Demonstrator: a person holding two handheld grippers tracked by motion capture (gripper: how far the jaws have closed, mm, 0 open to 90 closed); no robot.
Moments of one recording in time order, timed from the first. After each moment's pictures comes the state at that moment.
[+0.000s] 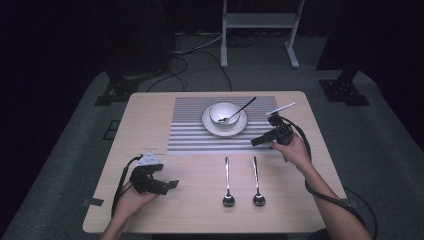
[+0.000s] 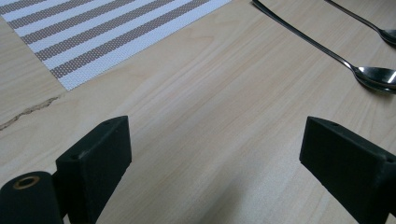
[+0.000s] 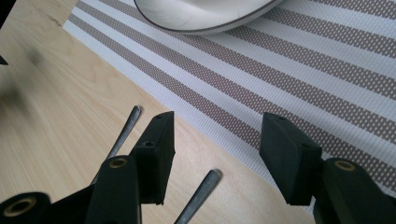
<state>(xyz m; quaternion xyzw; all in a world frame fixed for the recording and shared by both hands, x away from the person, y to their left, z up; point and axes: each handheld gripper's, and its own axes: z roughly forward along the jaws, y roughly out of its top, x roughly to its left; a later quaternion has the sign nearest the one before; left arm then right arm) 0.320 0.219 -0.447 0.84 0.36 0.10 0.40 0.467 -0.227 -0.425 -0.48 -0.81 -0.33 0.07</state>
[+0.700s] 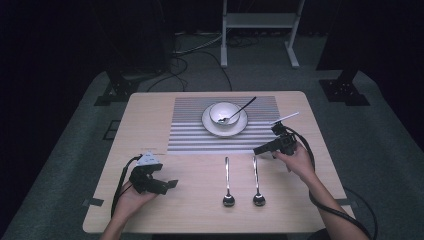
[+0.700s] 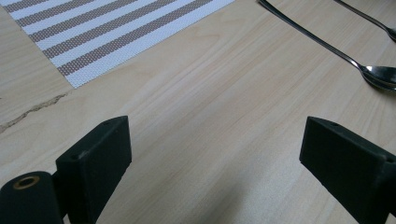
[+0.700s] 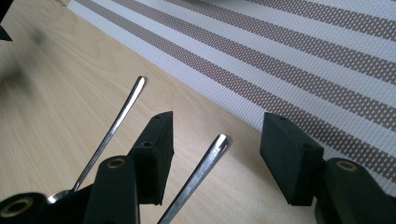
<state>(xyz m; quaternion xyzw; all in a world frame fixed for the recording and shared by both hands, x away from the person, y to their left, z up) 0.321 0.221 -0.447 0.84 0.36 0.10 0.39 0.440 -0.236 -0.439 -0.48 -0.81 -0.34 0.08</state>
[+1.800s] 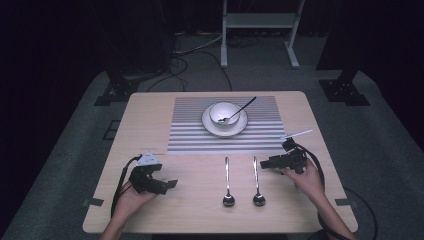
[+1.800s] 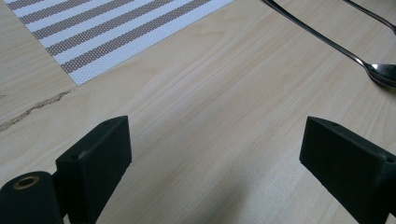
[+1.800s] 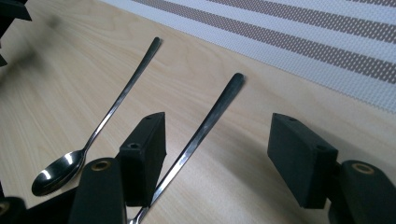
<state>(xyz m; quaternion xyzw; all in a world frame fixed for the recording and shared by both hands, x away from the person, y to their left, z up) 0.321 0.222 -0.449 0.84 0.36 0.10 0.39 0.385 -0.256 -0.450 -0.47 -0.79 -0.38 0.05</state>
